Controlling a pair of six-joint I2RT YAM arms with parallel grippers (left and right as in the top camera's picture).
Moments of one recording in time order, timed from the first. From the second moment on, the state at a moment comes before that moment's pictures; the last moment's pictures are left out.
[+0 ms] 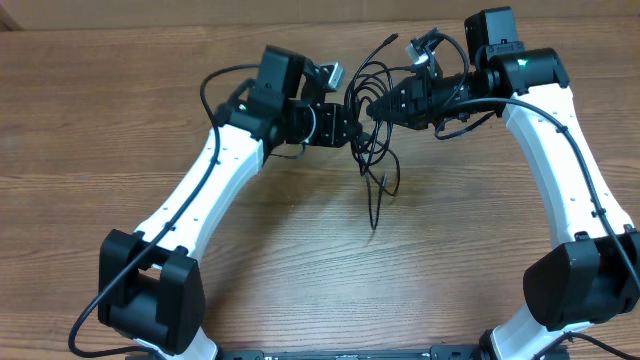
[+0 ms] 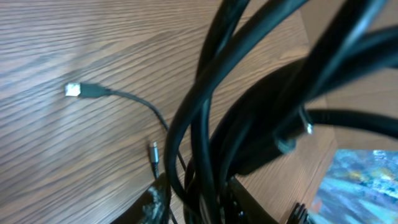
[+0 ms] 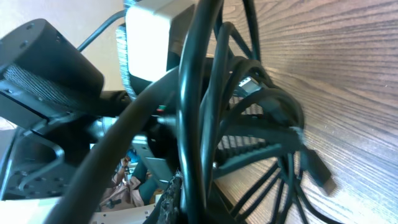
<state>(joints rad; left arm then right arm) -0.40 1.78 1.44 -0.53 0.64 -0.36 0.15 1.81 1.74 -1.11 -1.06 0.26</state>
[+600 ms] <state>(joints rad) -0.36 1.74 1.39 -0.66 0.42 -0.51 0.17 1.78 1.74 -1.20 -0.80 0.23</state>
